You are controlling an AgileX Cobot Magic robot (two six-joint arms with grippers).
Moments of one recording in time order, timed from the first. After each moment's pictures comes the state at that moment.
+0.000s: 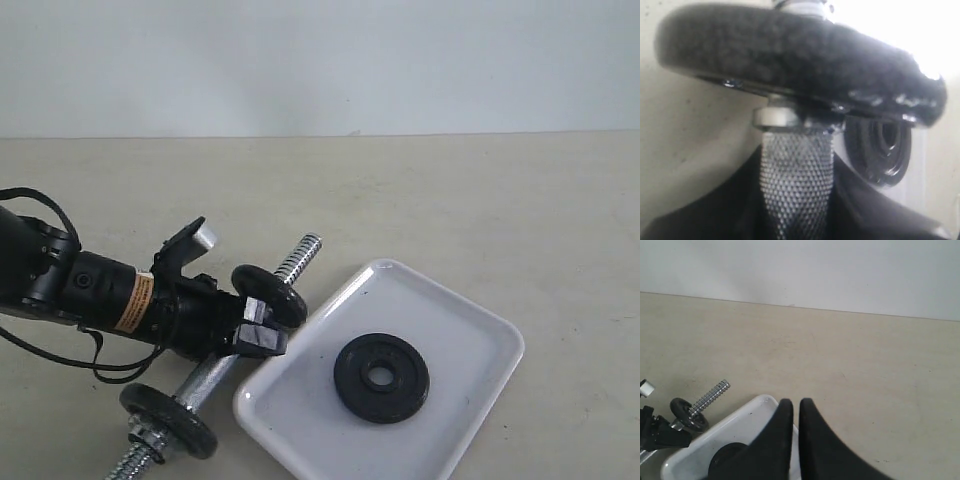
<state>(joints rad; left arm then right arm) -0.30 2.02 -0.80 1.44 -0.72 -1.63 -0.06 0.85 -1.22 0.39 1.04 -0.26</state>
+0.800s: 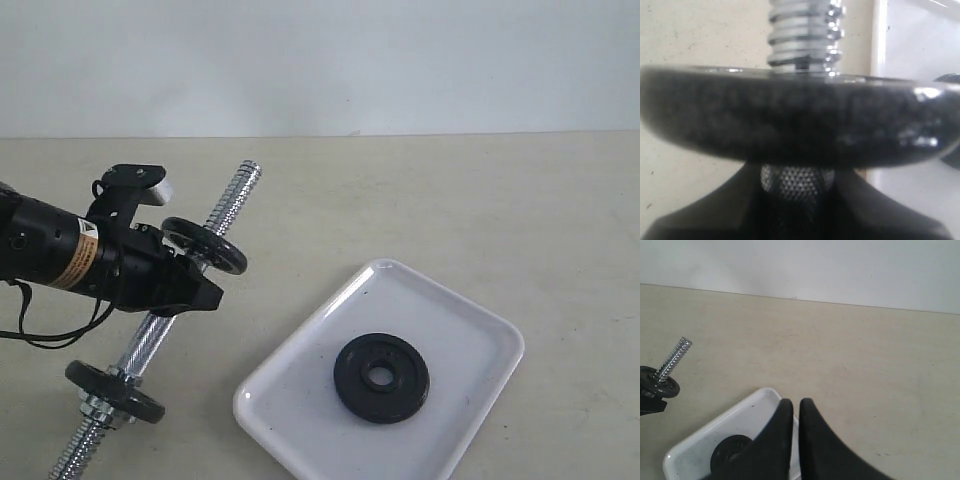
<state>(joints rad) -0.27 1.74 -0.78 1.78 -0.41 -1.72 -0.06 0.85 -1.22 0.39 1.07 -0.26</state>
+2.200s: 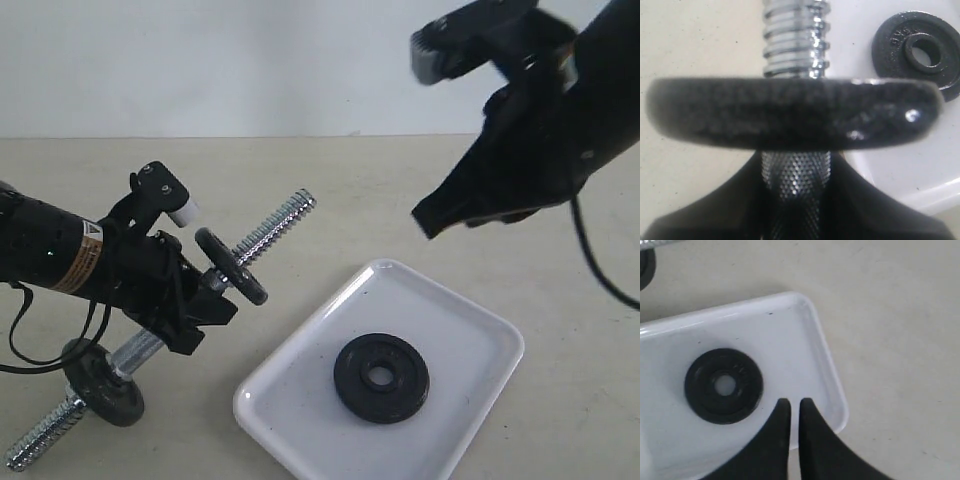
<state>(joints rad) -0.28 1.73 -0.78 1.78 -0.51 -1.31 0.60 1.38 -1.09 -0.11 0.86 0.02</state>
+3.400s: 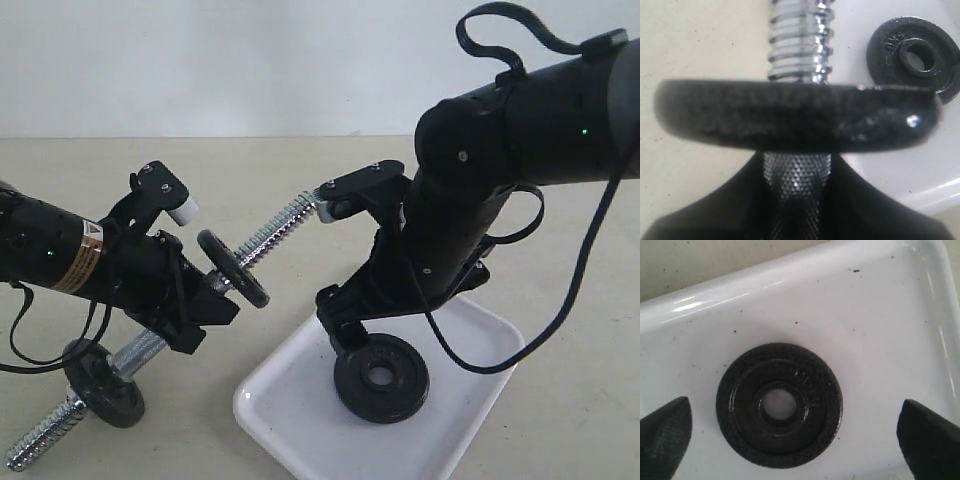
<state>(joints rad) -0.28 1.73 -0.78 1.78 -0.52 -1.33 0.66 1.76 -1.09 0.03 0.70 0.07</state>
